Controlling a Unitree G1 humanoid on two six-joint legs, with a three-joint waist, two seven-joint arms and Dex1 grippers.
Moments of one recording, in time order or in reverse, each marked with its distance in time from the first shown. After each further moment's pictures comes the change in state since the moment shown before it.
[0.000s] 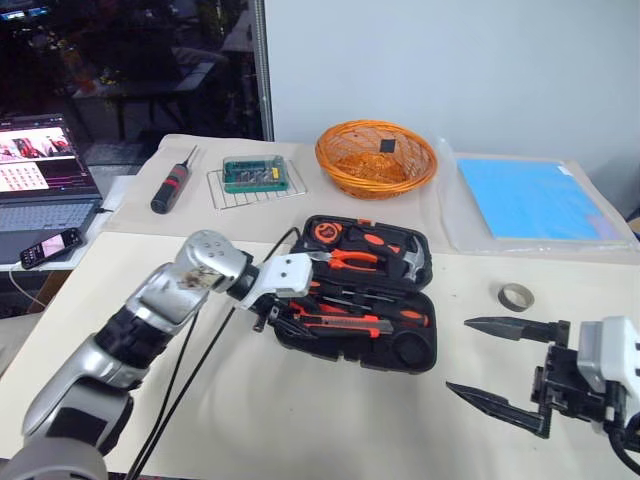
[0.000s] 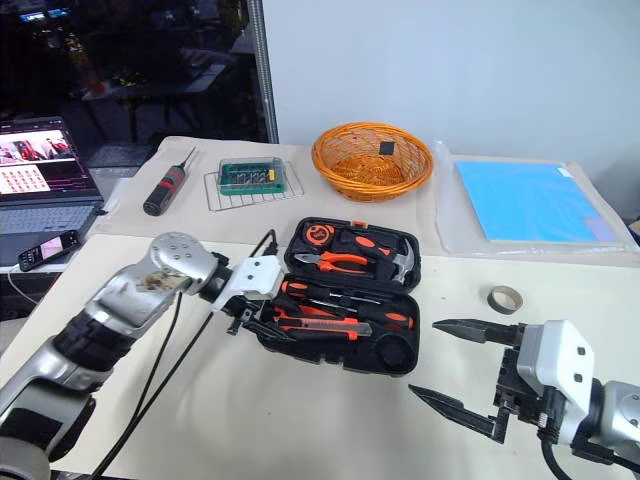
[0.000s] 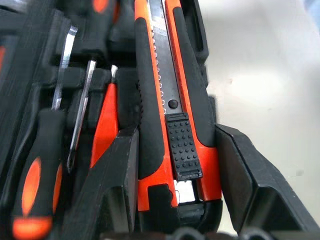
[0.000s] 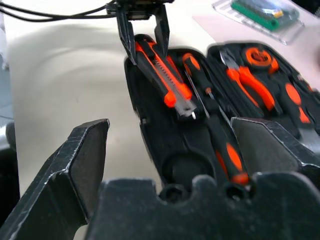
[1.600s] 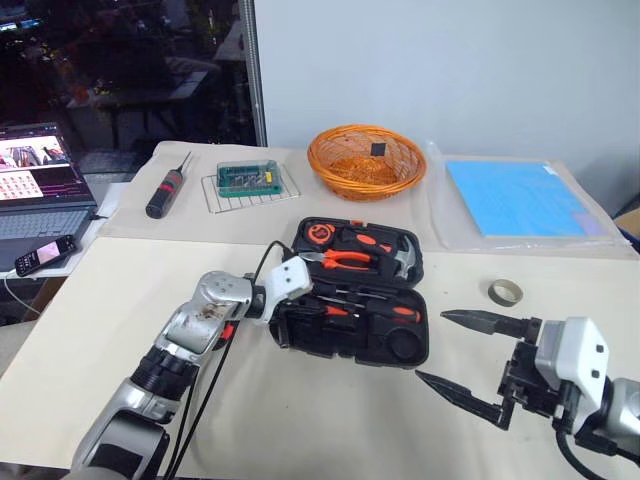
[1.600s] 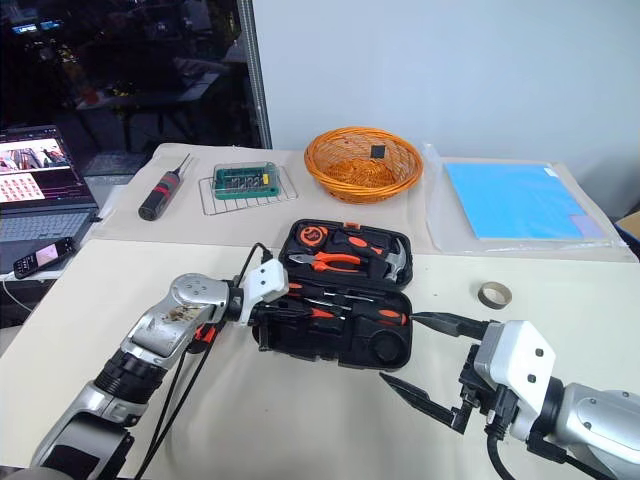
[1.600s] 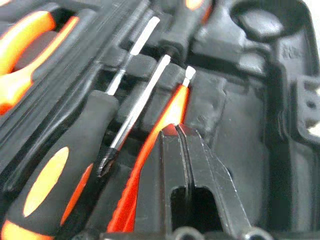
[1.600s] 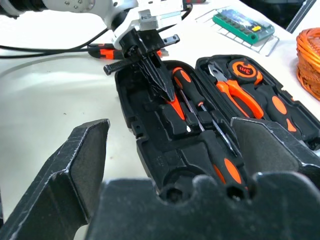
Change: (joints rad) left arm 0.278 -0.214 0.333 -0.047 -0.072 0.218 0.397; right arm -0.094 0.029 0.199 -0.119 -0.051 0.038 -0.215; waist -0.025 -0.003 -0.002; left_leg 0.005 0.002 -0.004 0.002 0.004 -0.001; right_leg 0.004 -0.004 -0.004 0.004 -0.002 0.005
